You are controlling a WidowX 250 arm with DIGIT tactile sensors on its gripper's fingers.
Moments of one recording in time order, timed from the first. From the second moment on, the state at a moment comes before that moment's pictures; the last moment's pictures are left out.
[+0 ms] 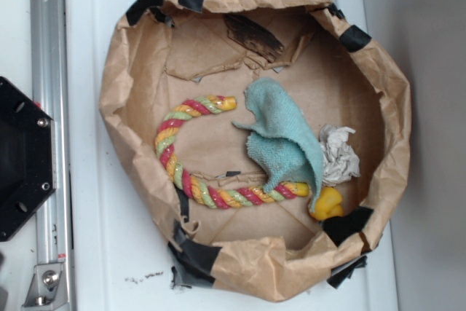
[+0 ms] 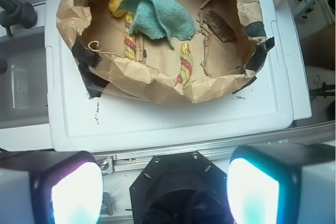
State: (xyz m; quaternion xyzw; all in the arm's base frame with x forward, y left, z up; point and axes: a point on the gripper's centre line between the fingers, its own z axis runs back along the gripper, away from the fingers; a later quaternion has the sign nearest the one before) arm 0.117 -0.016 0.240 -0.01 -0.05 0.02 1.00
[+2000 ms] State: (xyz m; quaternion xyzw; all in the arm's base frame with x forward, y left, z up) arm 0.237 -0.030 0.057 -0.09 0.01 0.06 0.99
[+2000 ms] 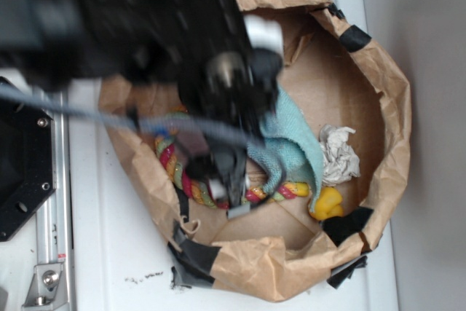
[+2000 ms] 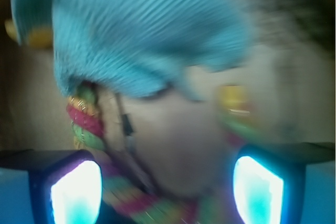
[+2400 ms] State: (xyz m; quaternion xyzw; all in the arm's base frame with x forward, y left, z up) arm 0.248 -0.070 0.020 -0.10 0.04 -0.02 0.99
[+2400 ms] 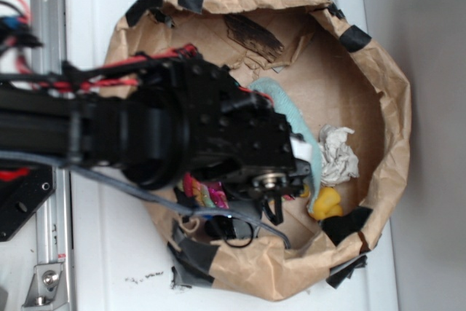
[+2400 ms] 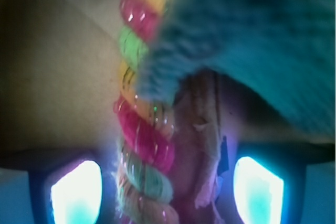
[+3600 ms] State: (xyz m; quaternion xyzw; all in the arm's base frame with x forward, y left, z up) arm 0.225 -0.021 0.047 0.00 0.08 0.03 1.00
